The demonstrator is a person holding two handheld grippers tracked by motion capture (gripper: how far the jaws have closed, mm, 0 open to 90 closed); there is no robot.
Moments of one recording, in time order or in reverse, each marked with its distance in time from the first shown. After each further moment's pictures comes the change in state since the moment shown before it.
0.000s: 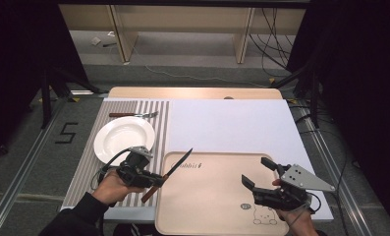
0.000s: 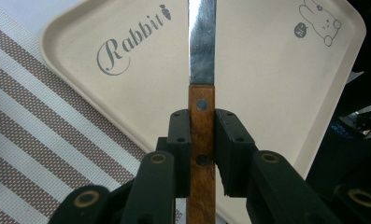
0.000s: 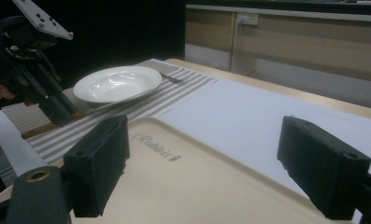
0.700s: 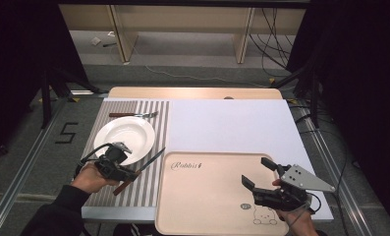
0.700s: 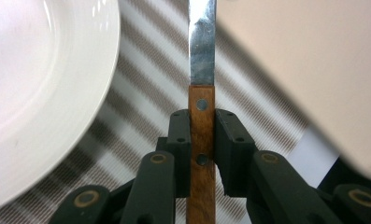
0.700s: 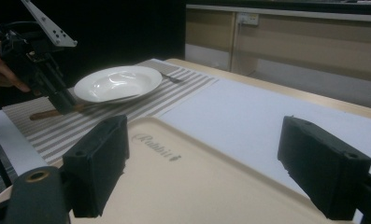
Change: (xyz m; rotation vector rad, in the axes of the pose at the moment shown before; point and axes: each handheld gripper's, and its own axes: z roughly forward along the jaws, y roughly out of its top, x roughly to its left) left arm 0.060 -0.023 -0.025 0.111 0.177 -0.022; right arm 0.000 0.000 -0.001 -0.004 0.001 0.002
